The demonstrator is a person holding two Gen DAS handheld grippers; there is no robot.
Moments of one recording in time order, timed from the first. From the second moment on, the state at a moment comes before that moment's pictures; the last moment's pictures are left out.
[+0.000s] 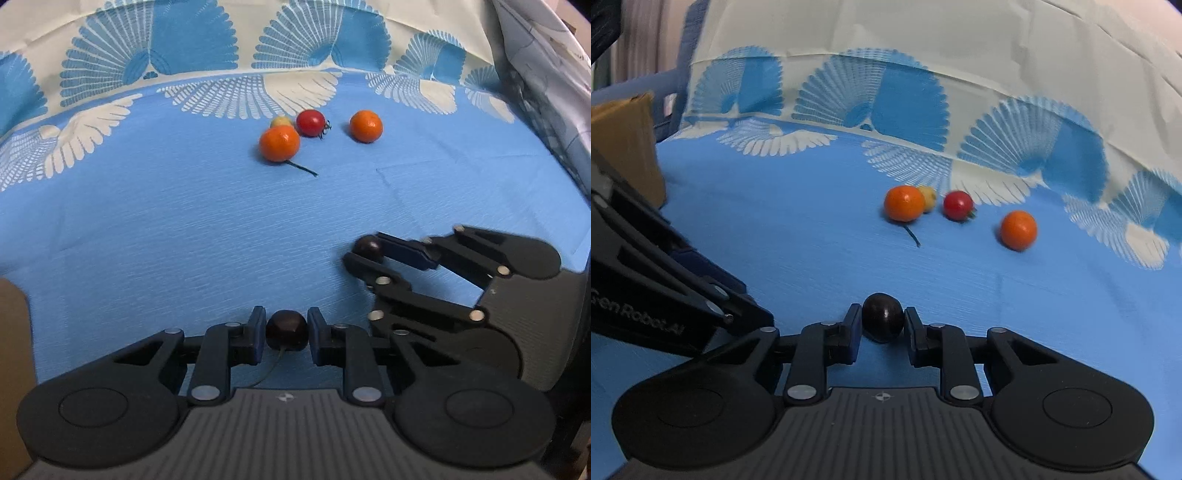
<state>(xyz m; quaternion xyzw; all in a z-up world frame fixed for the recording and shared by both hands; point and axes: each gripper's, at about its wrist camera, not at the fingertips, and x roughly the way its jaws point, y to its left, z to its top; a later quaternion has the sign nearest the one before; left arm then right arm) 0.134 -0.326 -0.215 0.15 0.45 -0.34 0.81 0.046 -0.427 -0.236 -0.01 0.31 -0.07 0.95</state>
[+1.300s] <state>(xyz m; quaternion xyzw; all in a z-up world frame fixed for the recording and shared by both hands) -0.024 -0.009 -0.004 0.11 0.40 -0.22 0.88 -0.147 -0.159 -0.026 0.11 0.26 0.02 0.96</state>
